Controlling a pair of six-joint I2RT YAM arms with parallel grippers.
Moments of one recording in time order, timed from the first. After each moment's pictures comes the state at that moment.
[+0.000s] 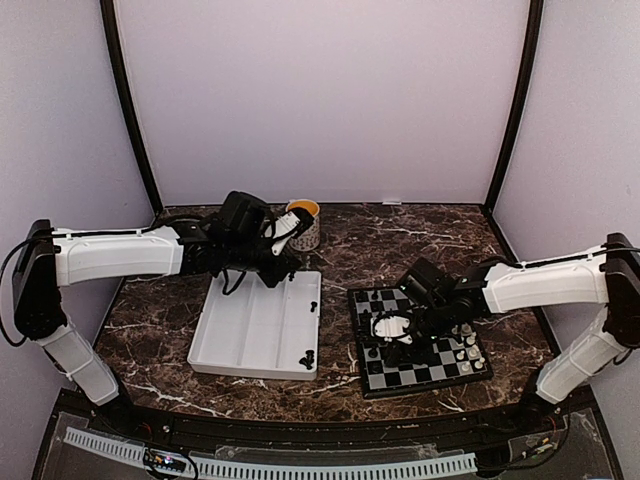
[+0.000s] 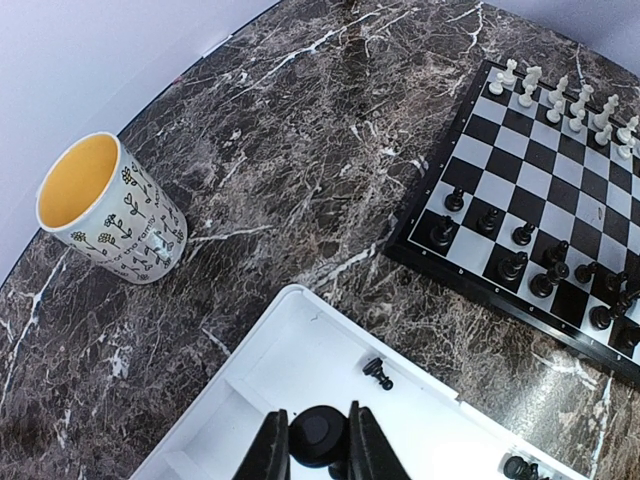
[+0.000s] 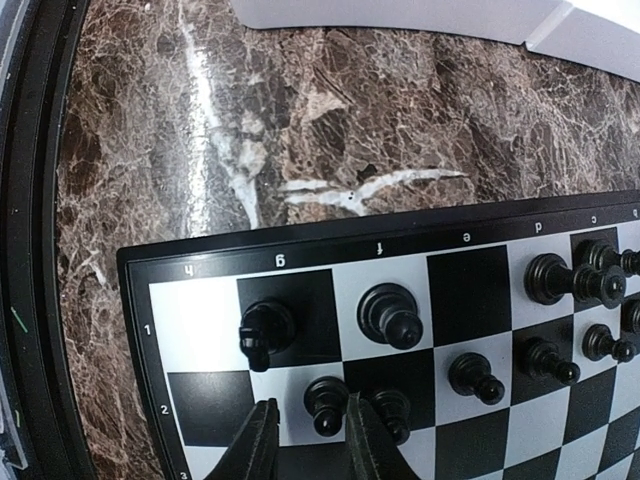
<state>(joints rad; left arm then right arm) -0.80 1.61 1.16 -0.23 -0.02 0.16 0.89 1.47 0.80 -0.52 -0.29 -0.61</state>
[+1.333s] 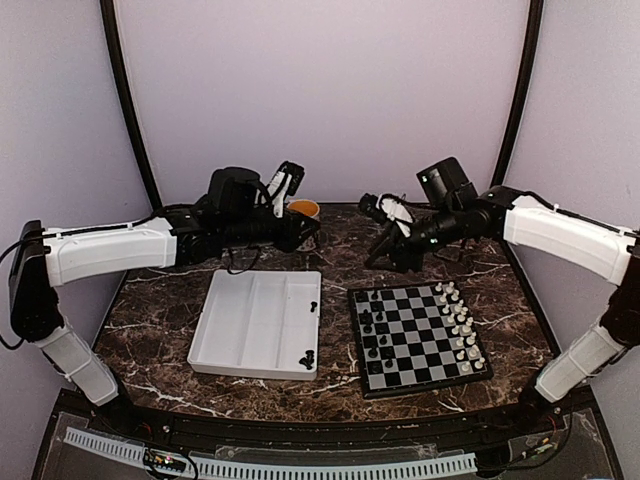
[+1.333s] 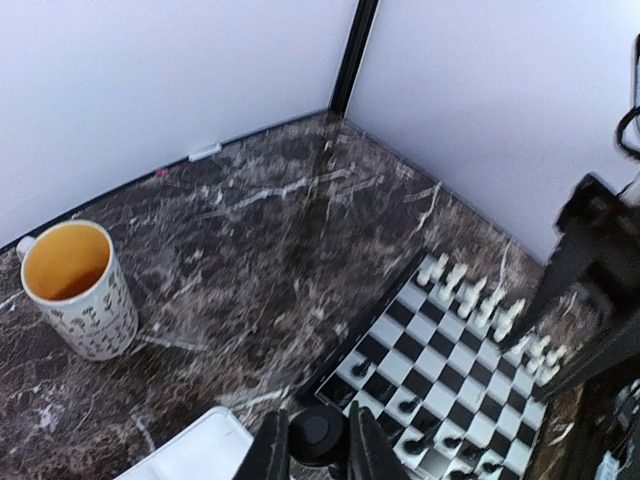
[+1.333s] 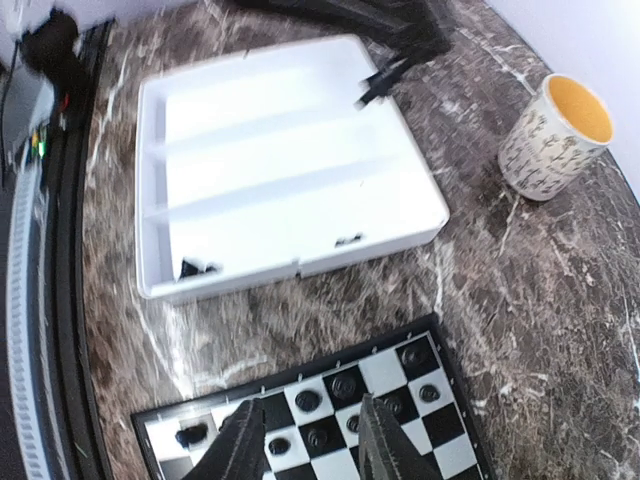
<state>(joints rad) -0.80 1.59 1.22 -0.05 0.08 -0.19 0.71 1.45 1.23 -0.62 -0.45 -0.44</state>
